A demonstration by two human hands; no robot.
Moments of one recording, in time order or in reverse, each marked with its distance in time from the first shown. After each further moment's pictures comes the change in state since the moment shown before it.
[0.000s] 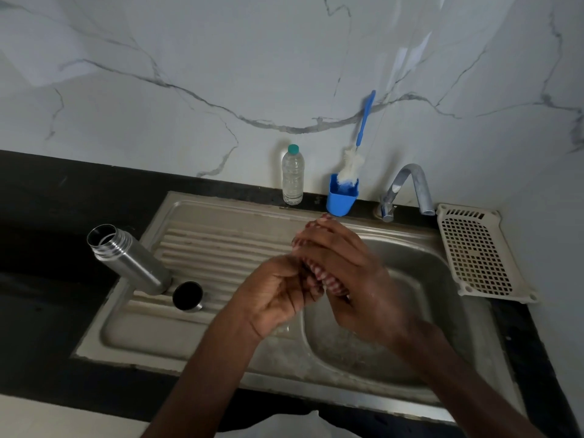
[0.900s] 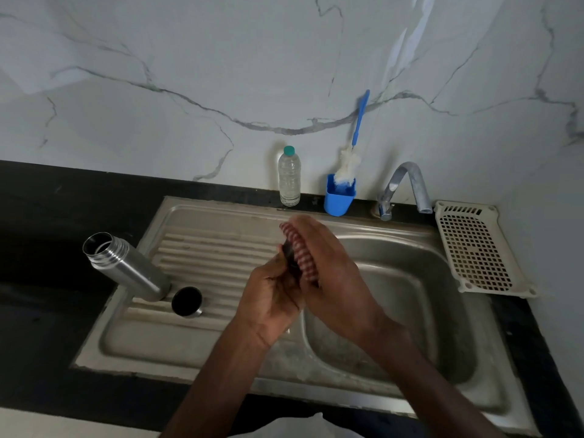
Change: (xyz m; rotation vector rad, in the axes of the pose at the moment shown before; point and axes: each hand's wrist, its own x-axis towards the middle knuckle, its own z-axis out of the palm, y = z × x) left_hand 0.007 -0.008 -0.013 -0.217 0.009 0.109; right_hand 0.018 -0.016 0.028 0.162 -0.037 0.439
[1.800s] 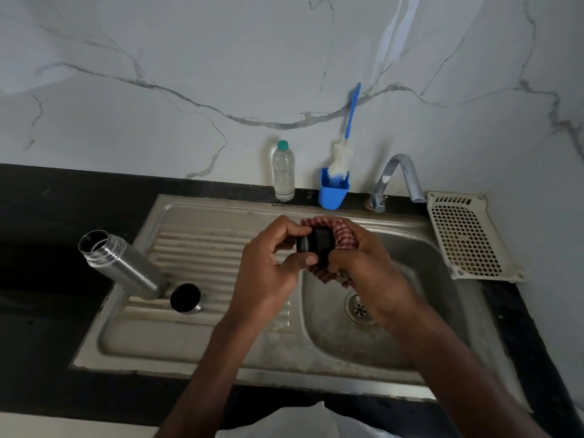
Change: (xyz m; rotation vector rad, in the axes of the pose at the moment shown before) left_hand -0.013 0.020 0.014 1.280 -0.094 0.755; right_hand -0.010 -0.004 -0.035 0.724 0.058 0.416
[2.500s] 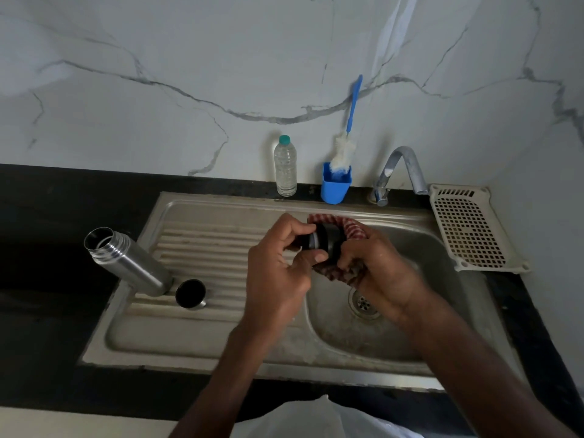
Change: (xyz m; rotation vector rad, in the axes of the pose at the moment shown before) left_hand -0.017 0.021 0.012 0.100 0.114 0.053; right_hand -0.003 0.002 -0.002 0.290 -0.064 0.198
